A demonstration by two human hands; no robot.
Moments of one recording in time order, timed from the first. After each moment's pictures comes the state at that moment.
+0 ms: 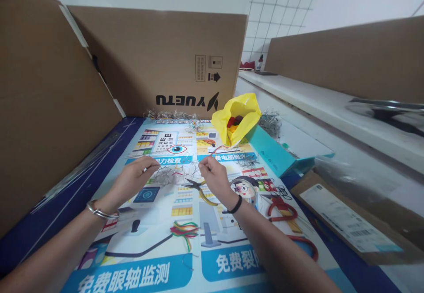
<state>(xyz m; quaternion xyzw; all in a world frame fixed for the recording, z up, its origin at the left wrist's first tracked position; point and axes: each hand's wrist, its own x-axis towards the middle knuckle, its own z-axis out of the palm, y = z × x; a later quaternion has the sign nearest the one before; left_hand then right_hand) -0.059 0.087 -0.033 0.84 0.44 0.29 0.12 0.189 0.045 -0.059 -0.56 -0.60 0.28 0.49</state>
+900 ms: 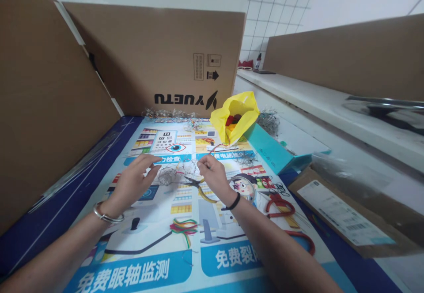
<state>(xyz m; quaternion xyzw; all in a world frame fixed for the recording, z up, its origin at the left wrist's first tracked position) -0.047 0.071 -0.038 0.83 0.43 0.34 0.04 0.186 0.046 -0.058 -0.56 -0.57 0.33 0.51</state>
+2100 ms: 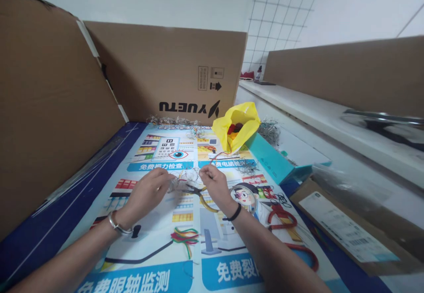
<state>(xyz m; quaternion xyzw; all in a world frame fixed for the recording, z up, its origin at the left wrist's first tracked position) -0.031 0.061 -0.046 0.87 0.40 0.29 0.03 0.185 0.043 -0.062 -0.53 -0.56 0.35 0.53</state>
